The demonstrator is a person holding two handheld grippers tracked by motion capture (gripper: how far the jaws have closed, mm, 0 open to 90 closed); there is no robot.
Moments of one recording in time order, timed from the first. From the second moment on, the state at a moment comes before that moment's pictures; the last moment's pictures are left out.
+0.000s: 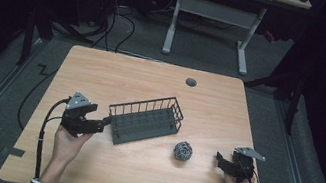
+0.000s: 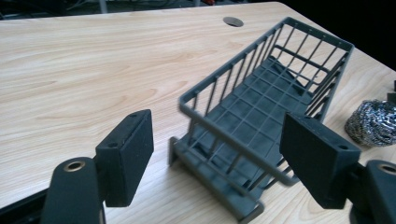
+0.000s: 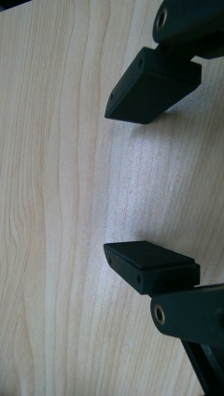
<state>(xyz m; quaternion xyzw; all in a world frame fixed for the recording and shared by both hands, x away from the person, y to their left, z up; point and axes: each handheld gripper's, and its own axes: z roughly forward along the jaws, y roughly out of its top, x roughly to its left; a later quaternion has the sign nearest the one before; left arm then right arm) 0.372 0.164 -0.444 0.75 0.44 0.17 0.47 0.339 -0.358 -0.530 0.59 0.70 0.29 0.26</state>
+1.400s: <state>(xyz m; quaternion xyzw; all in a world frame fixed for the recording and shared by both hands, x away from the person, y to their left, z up) 0.371 0.211 -0.530 0.75 0.52 0.21 0.35 0.339 -0.357 -0.530 0.59 0.70 0.29 0.26</state>
